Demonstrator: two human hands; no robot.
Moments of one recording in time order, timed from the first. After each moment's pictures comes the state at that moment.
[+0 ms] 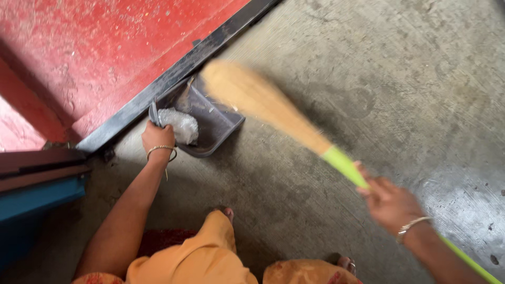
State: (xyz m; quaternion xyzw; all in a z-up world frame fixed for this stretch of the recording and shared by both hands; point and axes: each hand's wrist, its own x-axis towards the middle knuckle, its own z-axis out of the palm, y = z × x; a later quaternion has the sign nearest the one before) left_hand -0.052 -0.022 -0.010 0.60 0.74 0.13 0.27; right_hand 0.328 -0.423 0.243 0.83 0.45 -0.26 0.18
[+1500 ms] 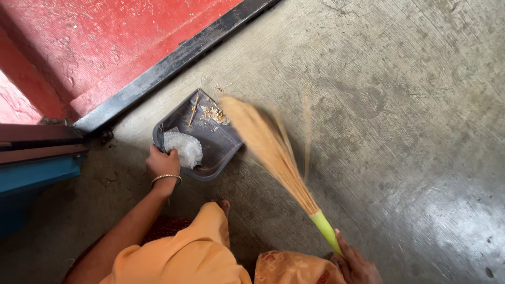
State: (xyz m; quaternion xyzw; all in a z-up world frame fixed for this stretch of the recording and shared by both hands) left_hand -0.097 -0.133 -0.015 0.59 0.75 0.14 0.25; right_hand 0.243 -0.614 0.124 0.86 0.43 -0.28 -0.04
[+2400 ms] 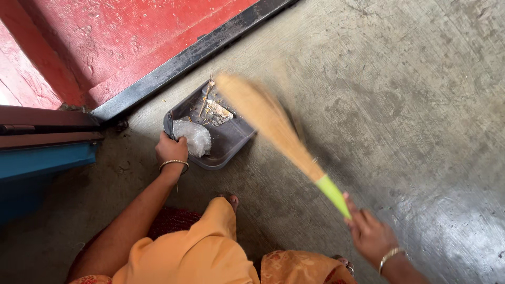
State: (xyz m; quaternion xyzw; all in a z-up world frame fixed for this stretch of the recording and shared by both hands) left_hand -0.109 -0.112 -0.035 0.57 0.76 0.14 0.28; right_hand 0.291 -0.500 0.152 0.80 0.57 -0.21 0.06
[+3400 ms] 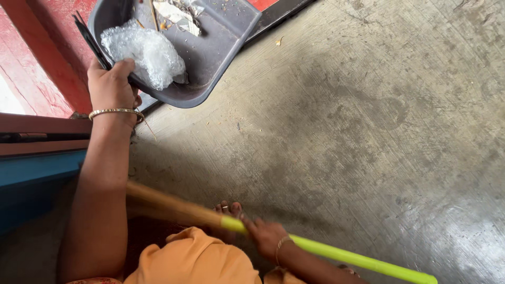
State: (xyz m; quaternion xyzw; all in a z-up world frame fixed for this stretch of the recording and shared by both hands) left_hand -0.069 0.028 0.201 0.43 0.55 0.46 0.55; right_hand 0.090 -0.419 0.050 0.60 0.67 -0.43 -0.03
